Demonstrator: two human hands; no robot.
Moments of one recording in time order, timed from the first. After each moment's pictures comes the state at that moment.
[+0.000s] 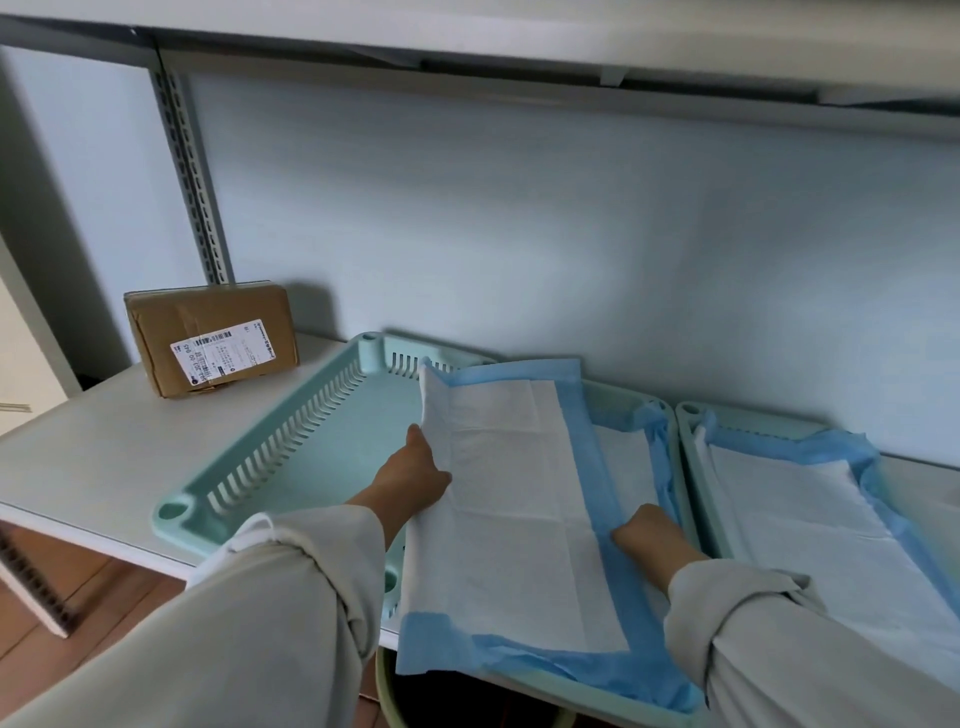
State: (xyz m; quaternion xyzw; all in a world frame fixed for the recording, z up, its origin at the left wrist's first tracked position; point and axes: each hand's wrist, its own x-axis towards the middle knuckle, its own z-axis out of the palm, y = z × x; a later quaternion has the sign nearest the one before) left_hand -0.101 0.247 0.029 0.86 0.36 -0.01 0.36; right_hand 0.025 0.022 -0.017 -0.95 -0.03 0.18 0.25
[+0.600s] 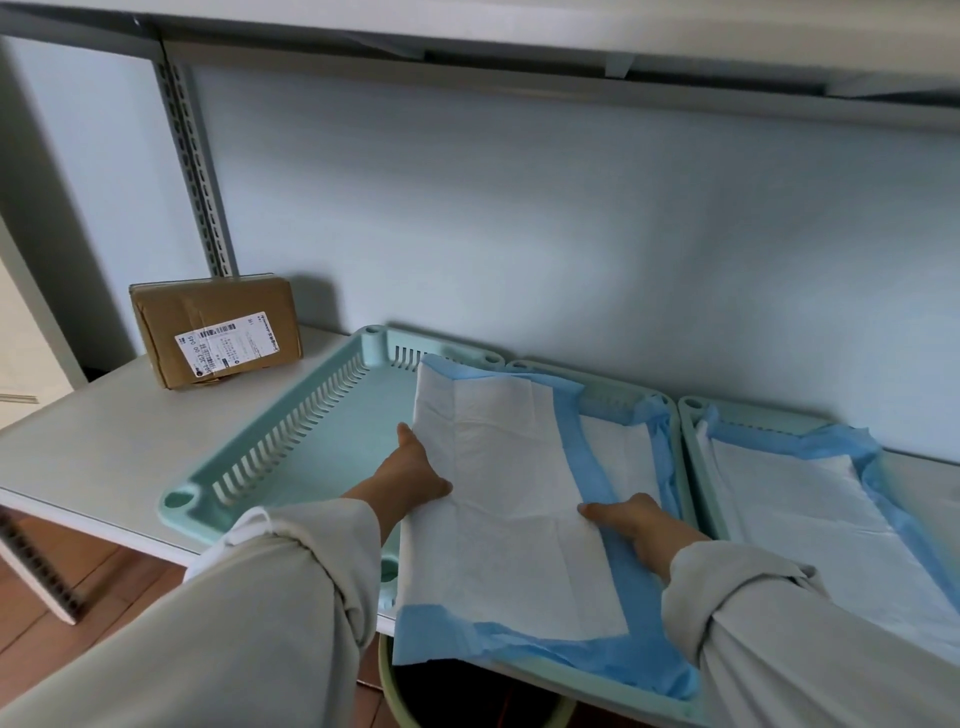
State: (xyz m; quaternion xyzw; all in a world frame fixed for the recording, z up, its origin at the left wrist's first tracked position) left_hand -0.107 0.247 0.028 0.81 0.39 -0.04 0.43; right_hand 0.023 0.036 -0.011 -0.85 0.02 0.25 0.46
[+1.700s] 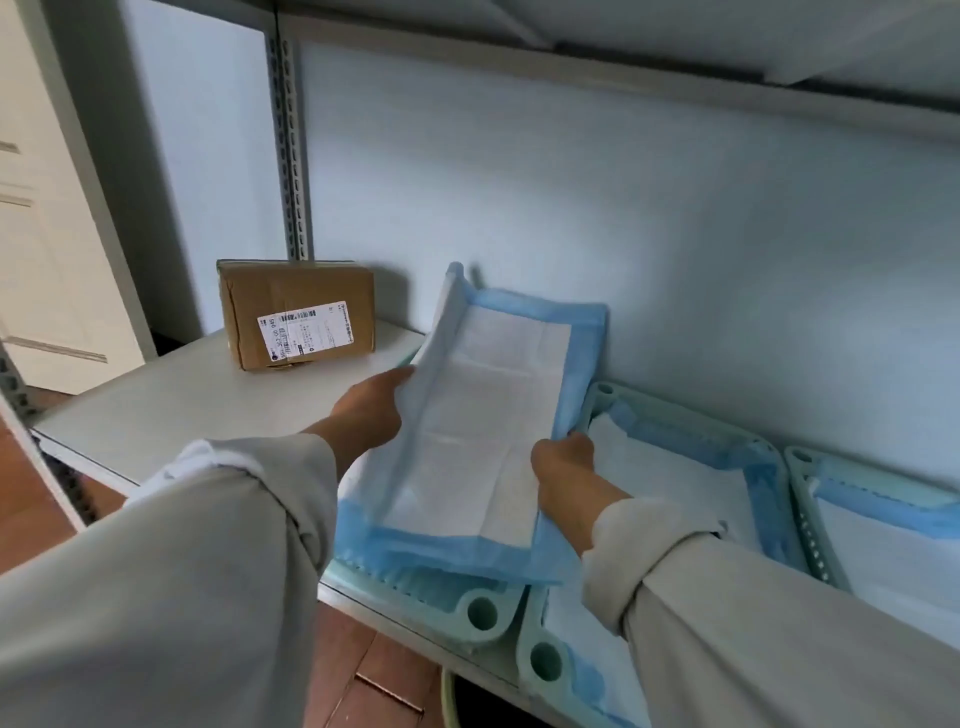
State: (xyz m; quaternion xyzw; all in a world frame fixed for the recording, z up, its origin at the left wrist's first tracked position) left_hand -0.146 0.394 0.046 0.88 0.36 0.11 0.27; right_hand -0.029 0.235 0.022 -0.80 0.03 0.17 0.57
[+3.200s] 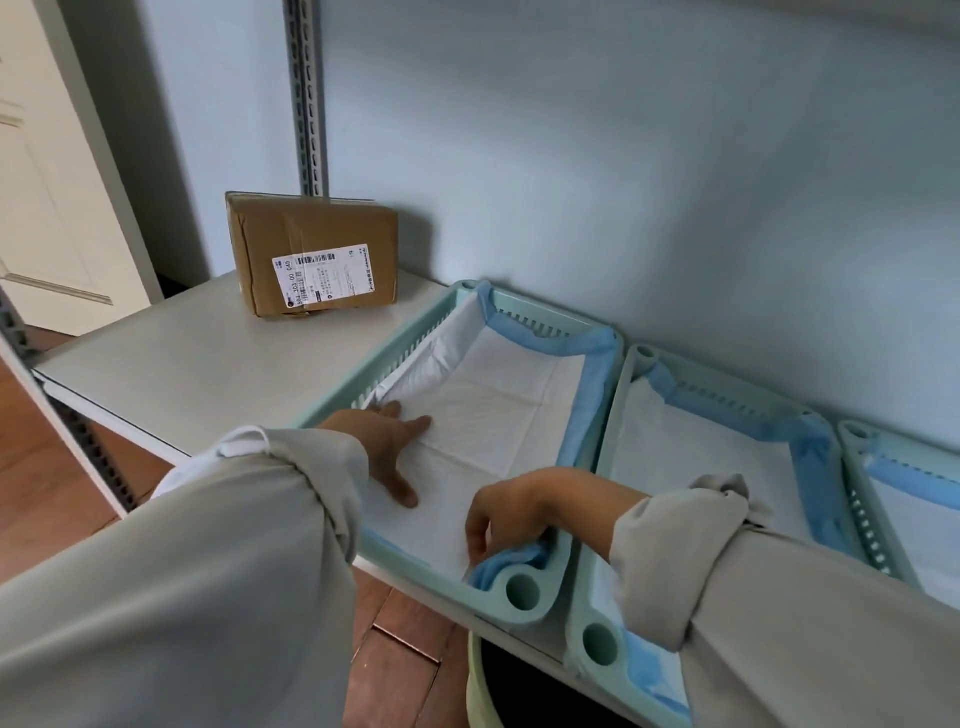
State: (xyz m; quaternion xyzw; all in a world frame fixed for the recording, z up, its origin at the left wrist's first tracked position) left_hand -0.164 0.423 -0.028 0.94 0.22 -0.26 0.06; right_hand -0.094 0.258 0.008 -0.75 -0.51 0.39 -0.18
